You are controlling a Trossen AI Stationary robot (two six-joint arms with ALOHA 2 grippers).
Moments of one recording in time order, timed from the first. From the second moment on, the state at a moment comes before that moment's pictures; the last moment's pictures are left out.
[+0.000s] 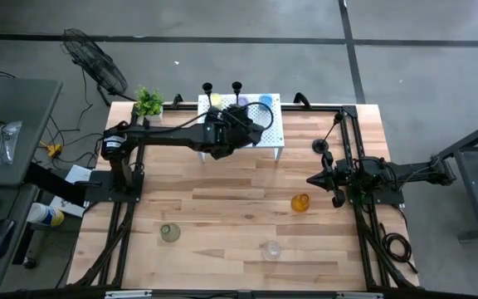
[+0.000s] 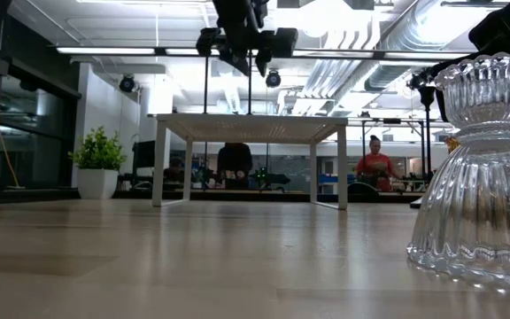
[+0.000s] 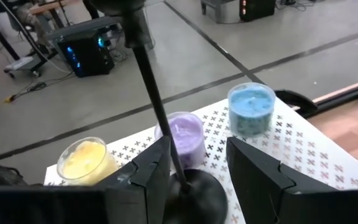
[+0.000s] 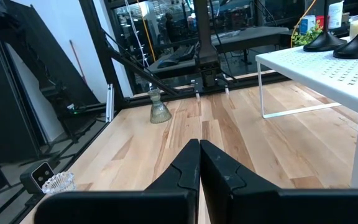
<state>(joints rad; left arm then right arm) 0.10 1.84 1.68 -0.57 -1.08 -0.58 0.09 0.05 0.01 0.03 0.00 0.21</state>
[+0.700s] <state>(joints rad) -0.09 1.70 1.67 -0.98 -1.04 -0.64 0.09 0.05 0.01 0.03 0.00 0.21</state>
